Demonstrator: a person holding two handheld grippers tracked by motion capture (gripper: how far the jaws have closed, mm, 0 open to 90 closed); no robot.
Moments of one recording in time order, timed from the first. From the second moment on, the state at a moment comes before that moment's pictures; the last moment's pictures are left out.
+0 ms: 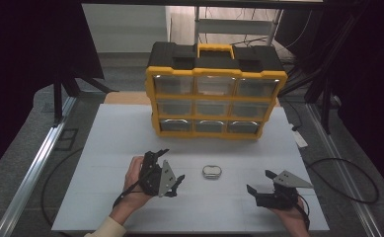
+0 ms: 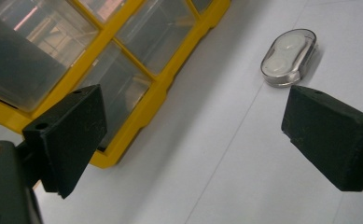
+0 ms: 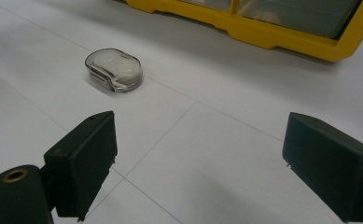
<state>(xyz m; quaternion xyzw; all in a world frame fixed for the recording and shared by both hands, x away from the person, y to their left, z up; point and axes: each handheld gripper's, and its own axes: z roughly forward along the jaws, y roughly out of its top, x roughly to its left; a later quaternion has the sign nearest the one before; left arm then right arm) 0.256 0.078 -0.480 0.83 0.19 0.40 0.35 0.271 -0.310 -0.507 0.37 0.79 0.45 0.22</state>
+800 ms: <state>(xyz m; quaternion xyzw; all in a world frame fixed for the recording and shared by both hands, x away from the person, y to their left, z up) 0.274 0.078 -0.465 0.82 0.18 0.43 0.33 0.271 -0.310 -0.508 0.37 0.79 0.45 0.22</state>
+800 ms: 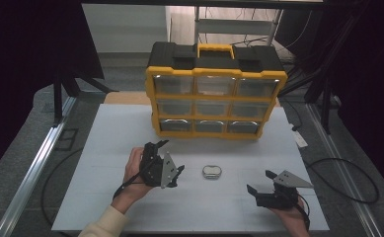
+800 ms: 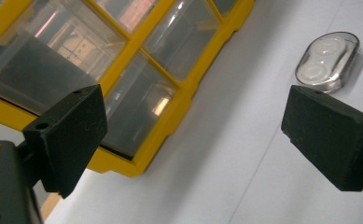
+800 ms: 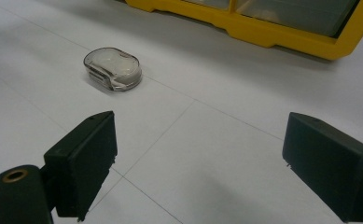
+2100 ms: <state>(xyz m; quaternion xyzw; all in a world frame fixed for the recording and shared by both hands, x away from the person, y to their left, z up) 0.300 0.079 -0.439 0.81 0.17 0.46 0.32 0.271 -0.309 -0.508 0.37 0.79 0.44 0.22</state>
